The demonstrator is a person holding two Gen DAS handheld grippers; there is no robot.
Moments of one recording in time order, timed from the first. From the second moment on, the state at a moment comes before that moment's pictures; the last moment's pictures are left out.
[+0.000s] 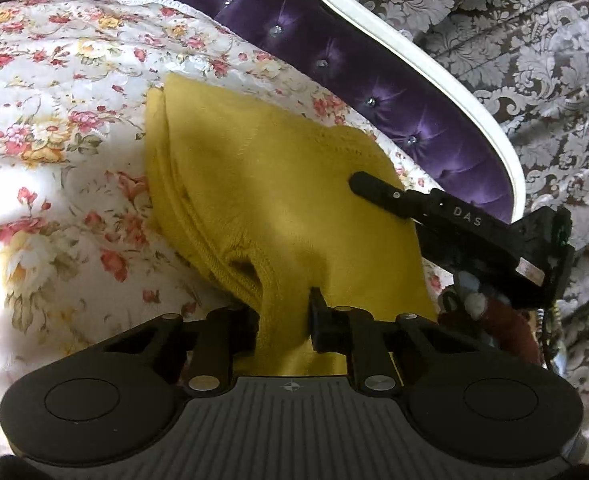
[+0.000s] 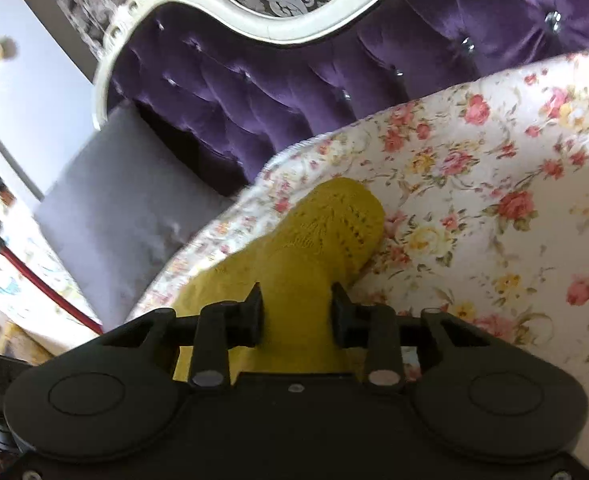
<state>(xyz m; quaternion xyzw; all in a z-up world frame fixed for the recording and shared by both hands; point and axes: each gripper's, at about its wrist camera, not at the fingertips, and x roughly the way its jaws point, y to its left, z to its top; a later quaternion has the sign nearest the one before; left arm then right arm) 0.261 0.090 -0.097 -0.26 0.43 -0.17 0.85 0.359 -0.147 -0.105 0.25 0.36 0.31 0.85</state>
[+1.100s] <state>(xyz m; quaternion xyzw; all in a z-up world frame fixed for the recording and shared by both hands) 0.082 0.076 -0.089 -0.26 0.51 -0.25 0.78 0.151 -0.197 -0.060 0.15 0.40 0.16 0.89</state>
